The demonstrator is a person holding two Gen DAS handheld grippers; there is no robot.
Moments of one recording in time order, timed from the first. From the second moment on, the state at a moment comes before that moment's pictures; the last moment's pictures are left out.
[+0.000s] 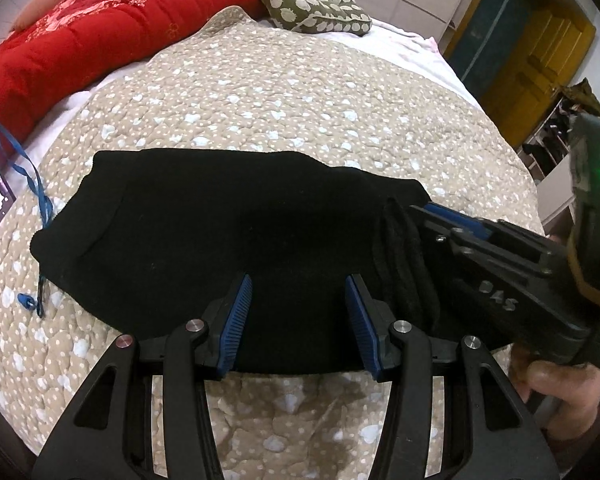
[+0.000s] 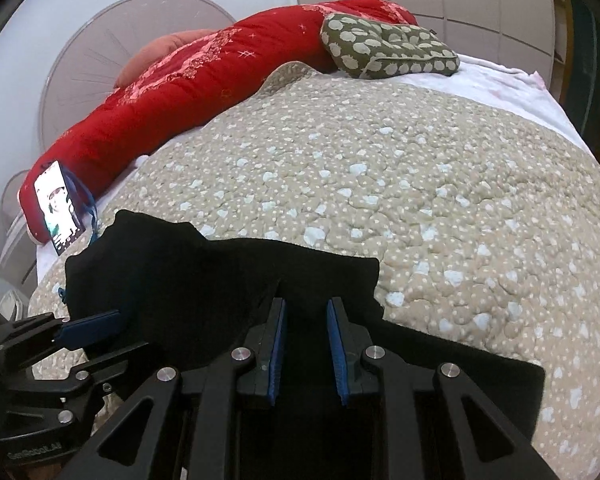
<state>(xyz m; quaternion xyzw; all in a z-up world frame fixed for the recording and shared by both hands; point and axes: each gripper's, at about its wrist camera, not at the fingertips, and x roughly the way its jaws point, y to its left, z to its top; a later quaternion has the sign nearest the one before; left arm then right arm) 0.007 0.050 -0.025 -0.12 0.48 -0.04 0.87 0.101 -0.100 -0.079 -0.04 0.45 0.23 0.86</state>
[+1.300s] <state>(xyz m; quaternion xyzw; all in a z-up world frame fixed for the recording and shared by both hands) -0.036 0.162 -0.062 -0.36 0.40 0.06 0.84 0.142 0.086 -0.097 -0.13 0.49 0.41 0.76</state>
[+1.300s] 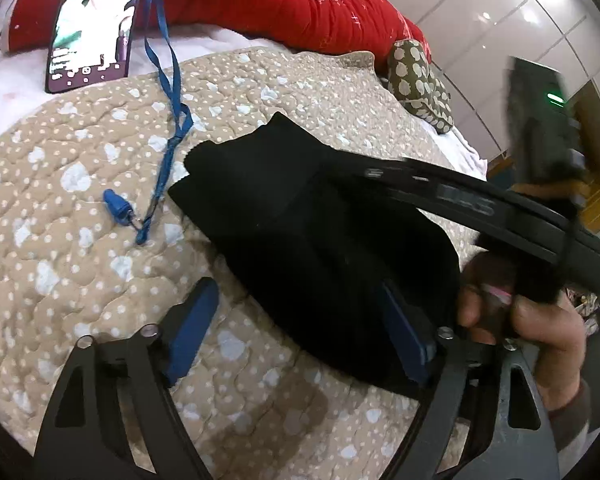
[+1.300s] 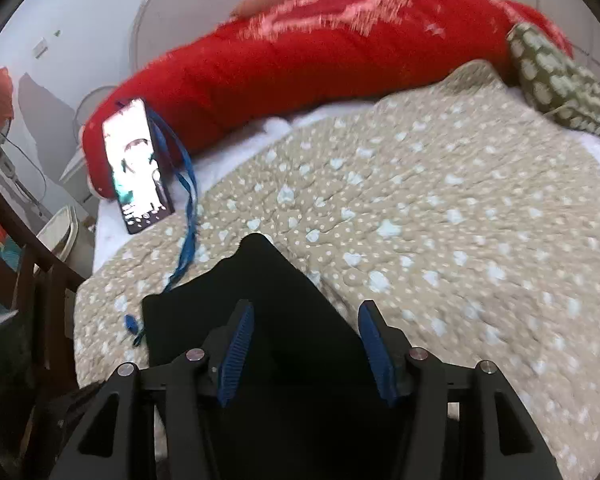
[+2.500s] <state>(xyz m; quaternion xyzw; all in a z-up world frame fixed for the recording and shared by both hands) -0.049 -0.080 0.011 -0.03 0.38 -0.27 0.88 0.040 -0.340 -0.041 0.28 0.39 0.15 0.86</state>
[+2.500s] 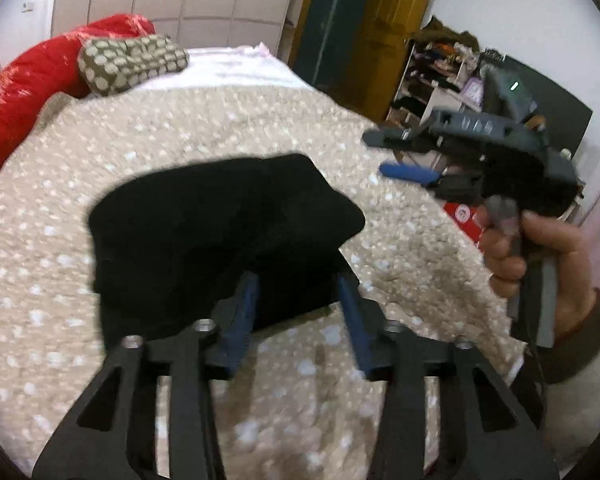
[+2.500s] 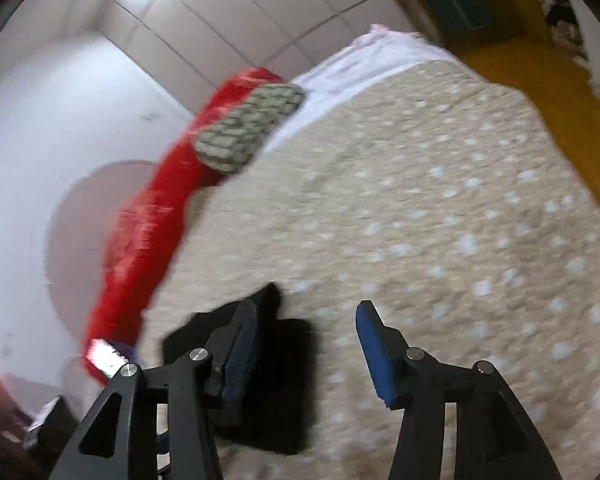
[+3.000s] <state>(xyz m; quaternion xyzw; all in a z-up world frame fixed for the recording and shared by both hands) 0.001 0.004 -0.027 -0.09 0.44 -0.11 0.89 0.026 -0.231 -0.021 0.07 0.43 0.22 0.87</state>
